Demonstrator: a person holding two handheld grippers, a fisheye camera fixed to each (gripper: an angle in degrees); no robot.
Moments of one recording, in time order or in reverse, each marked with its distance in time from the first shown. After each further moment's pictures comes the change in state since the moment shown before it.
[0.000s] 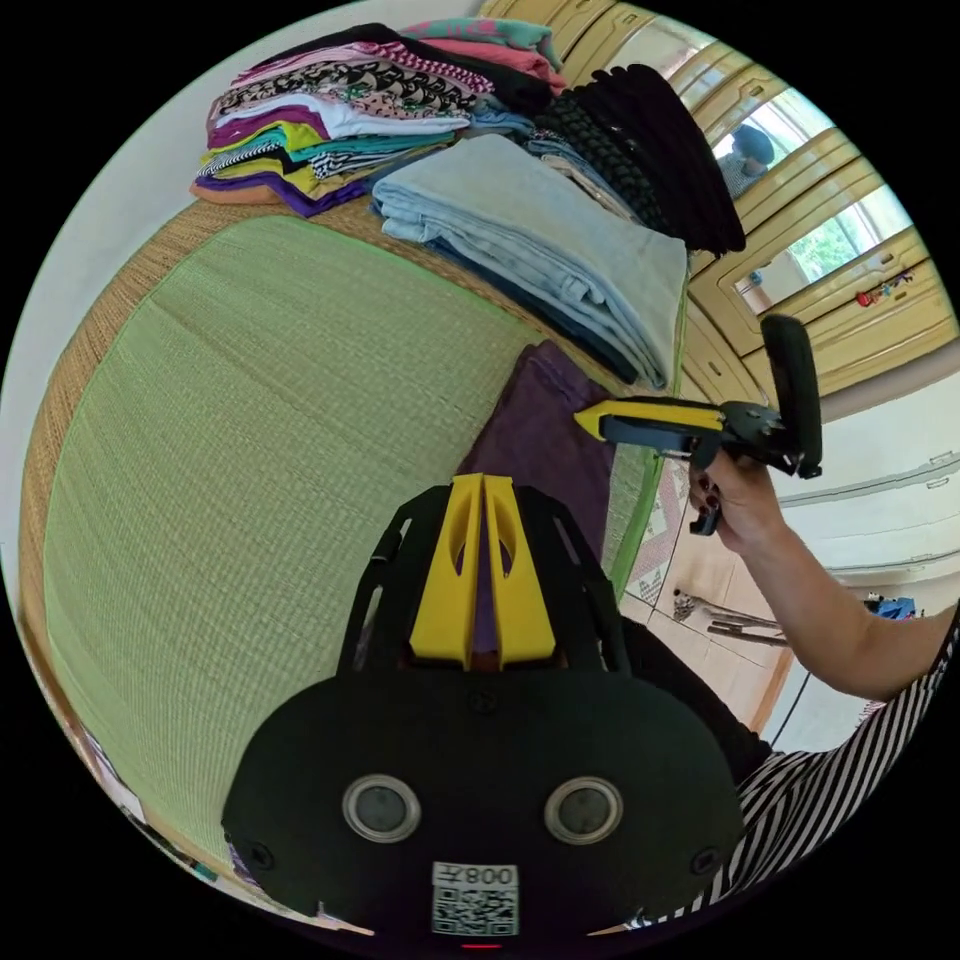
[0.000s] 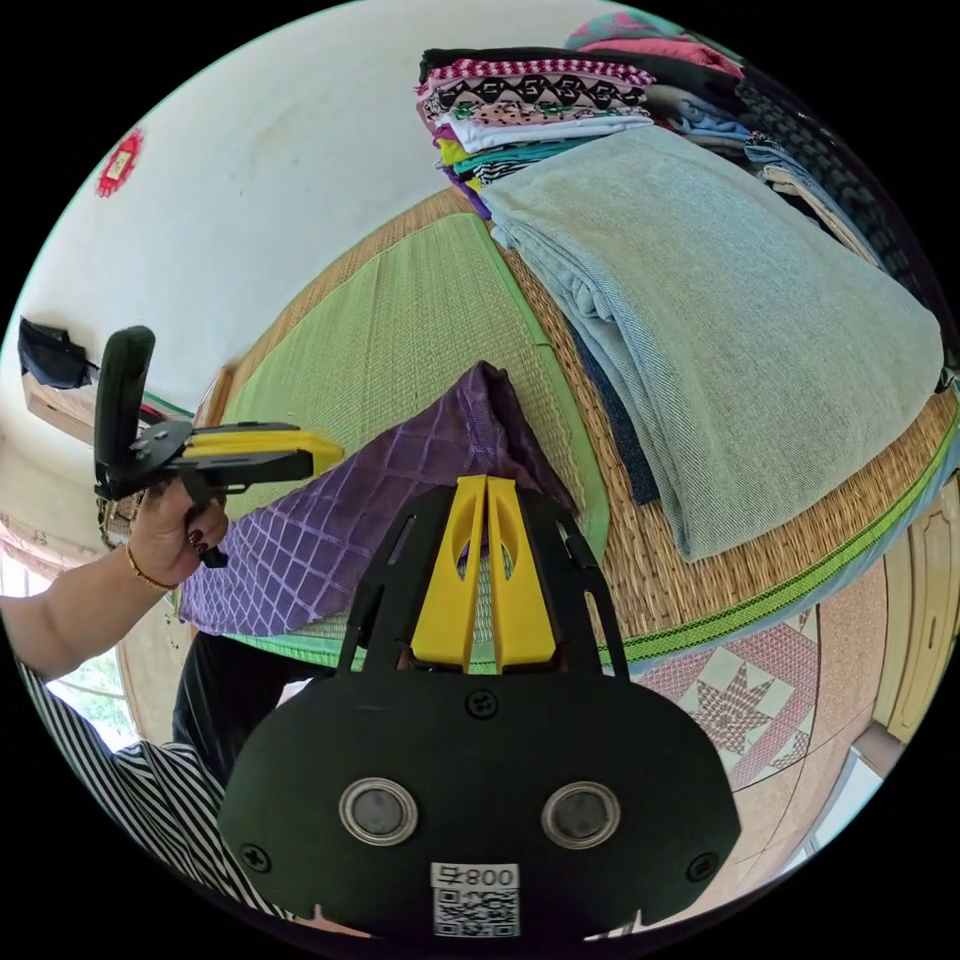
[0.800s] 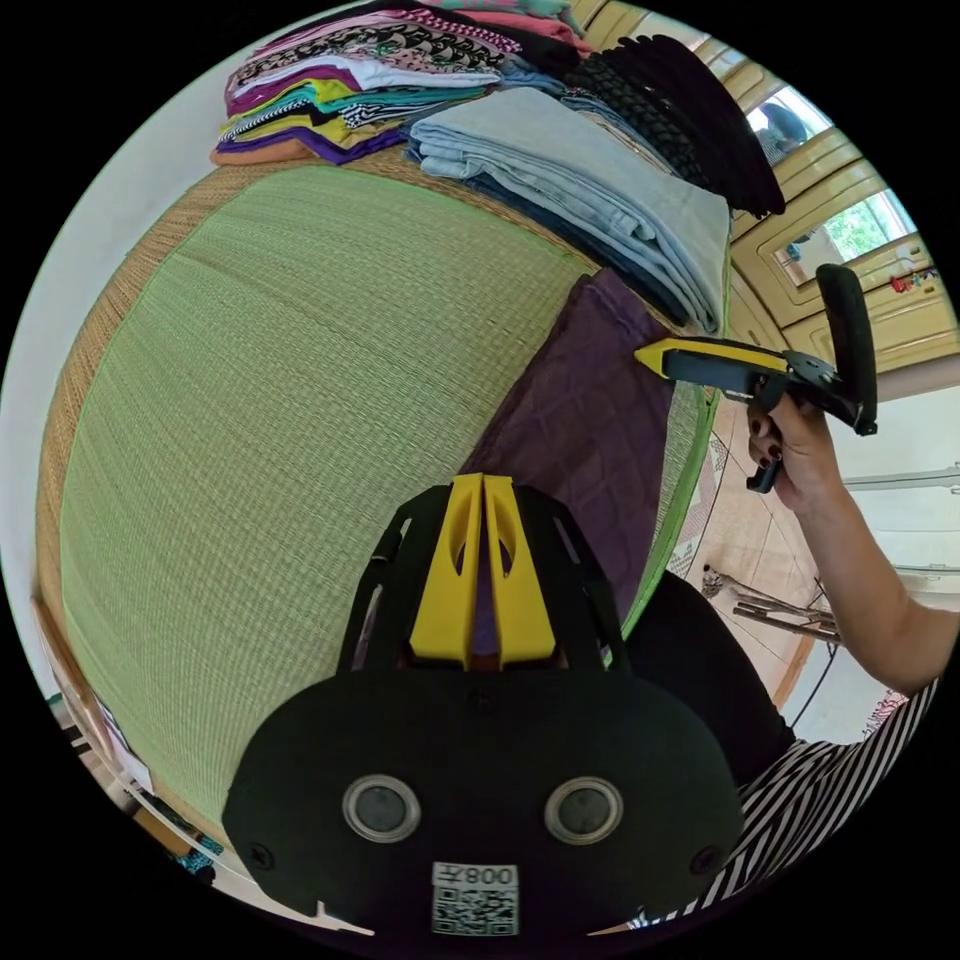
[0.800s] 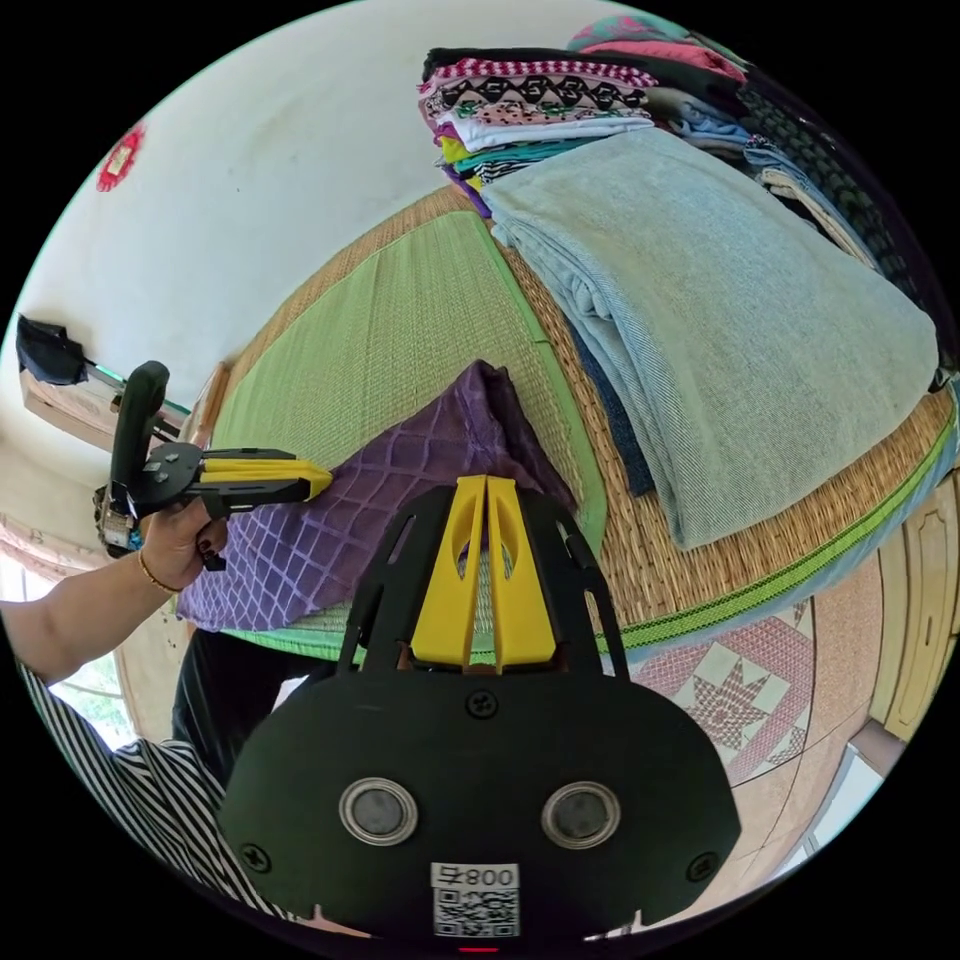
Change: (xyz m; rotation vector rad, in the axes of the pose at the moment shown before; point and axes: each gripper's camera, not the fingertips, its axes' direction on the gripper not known) left arm -0.006 0.011 -0.001 -0.049 -0.043 -0.016; right arm 0.016 -0.009 -0.021 0.002 -0.006 0.006
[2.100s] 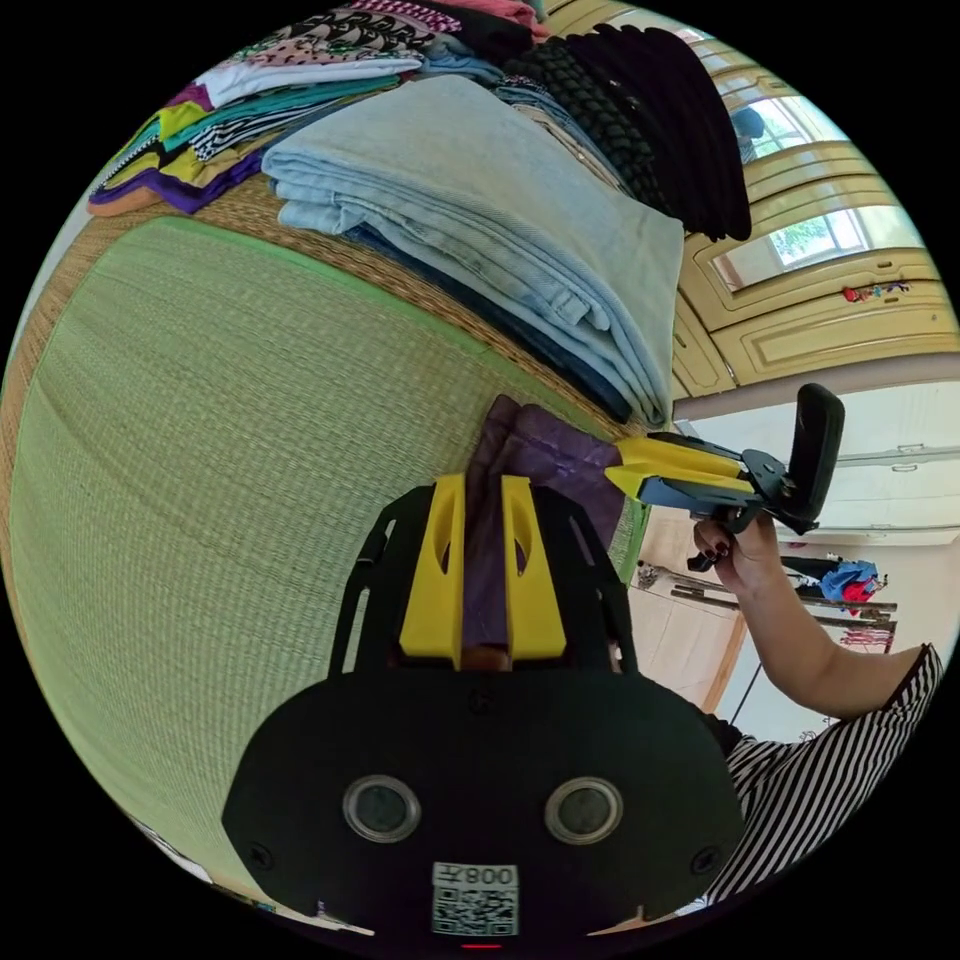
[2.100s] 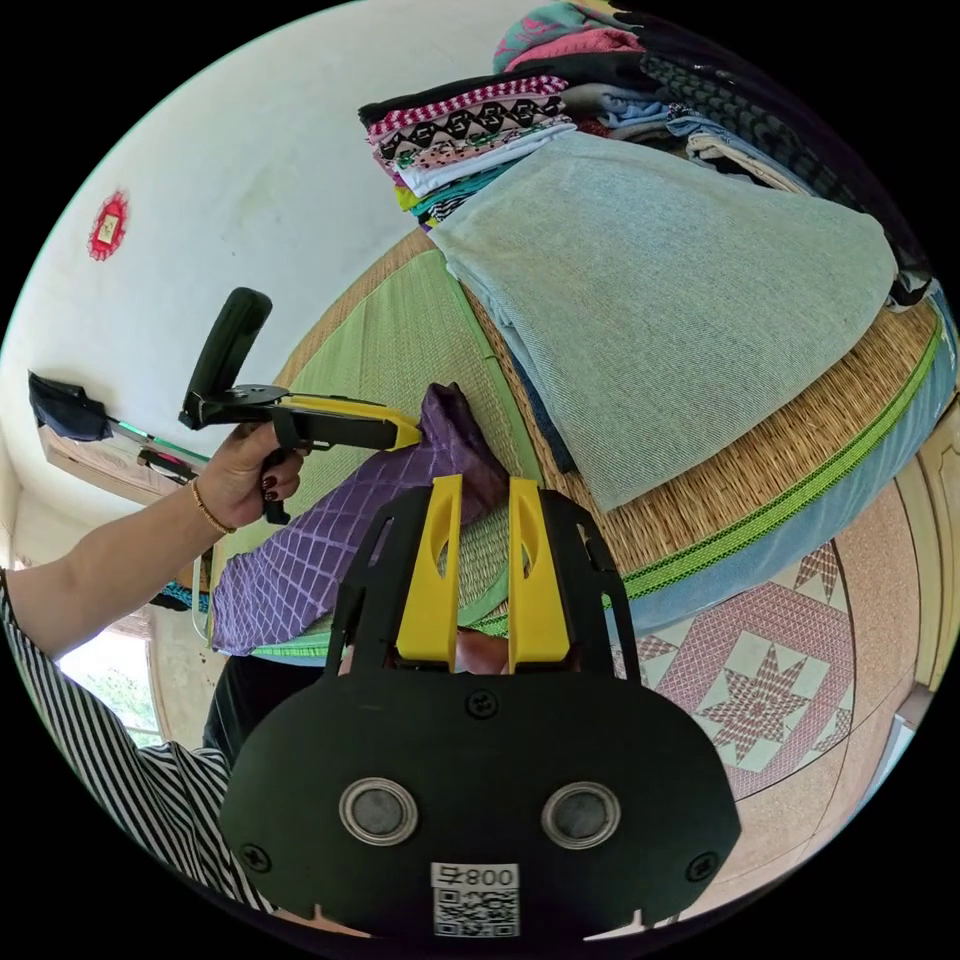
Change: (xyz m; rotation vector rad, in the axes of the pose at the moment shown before) left arm -0.008 -0.103 -0.008 -0.037 0.259 0.128; right arm 0.123 0.000 -0.071 0.080 -0.102 0.098
